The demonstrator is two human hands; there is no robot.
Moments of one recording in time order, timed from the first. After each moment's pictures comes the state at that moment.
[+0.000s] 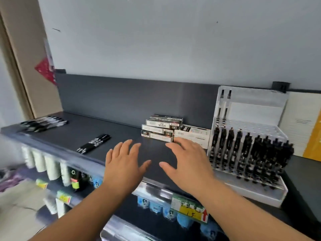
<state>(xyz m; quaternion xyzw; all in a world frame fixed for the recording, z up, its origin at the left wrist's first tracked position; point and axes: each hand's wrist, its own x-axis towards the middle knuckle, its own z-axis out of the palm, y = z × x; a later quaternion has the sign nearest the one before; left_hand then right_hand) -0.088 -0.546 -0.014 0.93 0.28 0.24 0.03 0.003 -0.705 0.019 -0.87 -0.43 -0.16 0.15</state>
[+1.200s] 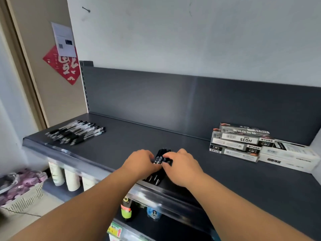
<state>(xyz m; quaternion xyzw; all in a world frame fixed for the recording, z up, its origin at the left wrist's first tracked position) -0.083 -0.229 -0.024 0.94 0.26 0.03 0.21 -0.014 -0.361 -0.021 -0.92 -0.35 0.06 0.16</state>
